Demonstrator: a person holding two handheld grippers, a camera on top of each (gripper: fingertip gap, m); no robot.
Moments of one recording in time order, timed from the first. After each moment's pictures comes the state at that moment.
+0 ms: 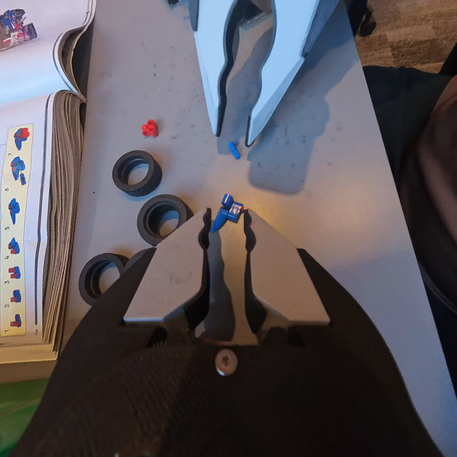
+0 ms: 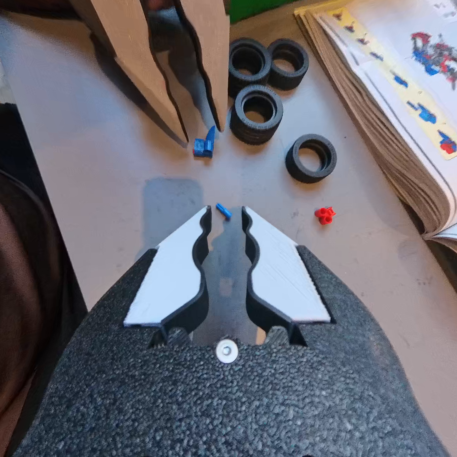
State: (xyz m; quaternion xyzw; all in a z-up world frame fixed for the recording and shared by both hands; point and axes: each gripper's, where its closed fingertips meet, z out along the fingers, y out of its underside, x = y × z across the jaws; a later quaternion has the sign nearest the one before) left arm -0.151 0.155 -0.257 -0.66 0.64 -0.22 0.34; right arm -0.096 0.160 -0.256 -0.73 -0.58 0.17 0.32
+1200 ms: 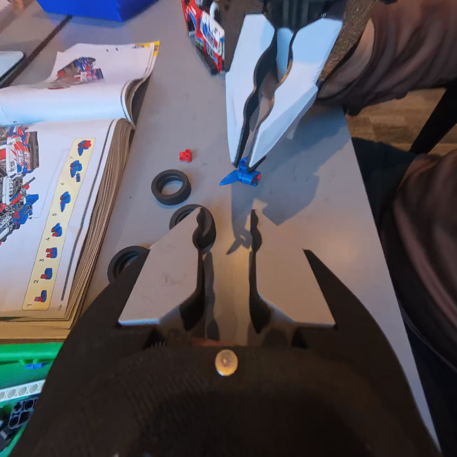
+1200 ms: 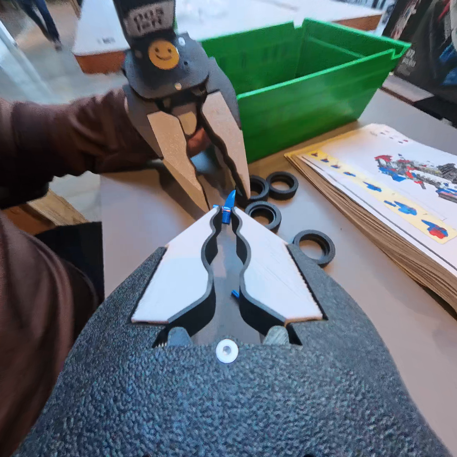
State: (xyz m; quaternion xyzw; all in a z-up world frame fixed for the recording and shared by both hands) left arm -0.160 0.168 -0.217 -0.67 0.56 -0.29 0.39; right arm -0.148 0.163 -0.193 -0.66 -0.50 0.35 0.43
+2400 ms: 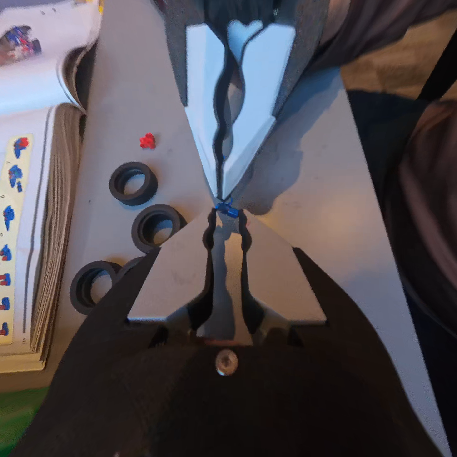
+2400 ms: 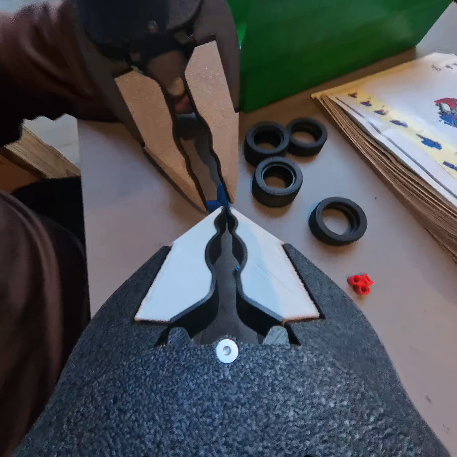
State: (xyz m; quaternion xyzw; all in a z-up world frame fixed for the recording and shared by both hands) left arm -0.145 0.148 -0.249 -0.65 0.63 -0.24 0.35; right arm -0.148 0.156 -0.242 -0.69 -0.55 0.31 0.35
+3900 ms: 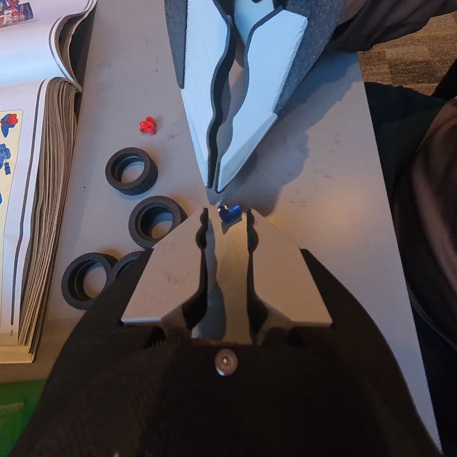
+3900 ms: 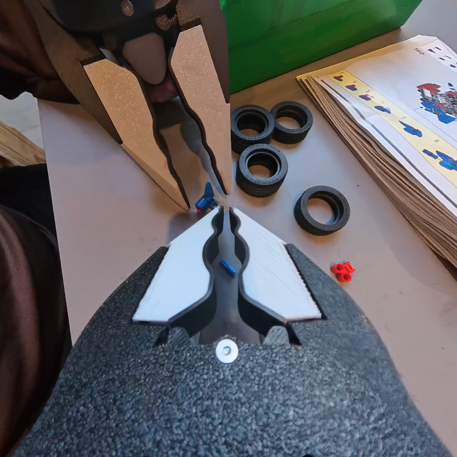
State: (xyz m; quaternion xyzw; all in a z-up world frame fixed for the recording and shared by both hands) left arm -0.145 0.153 -0.258 -0.68 0.61 -0.23 0.33; right arm -0.141 0.168 -0.251 -0.71 -0.56 0.26 0.35
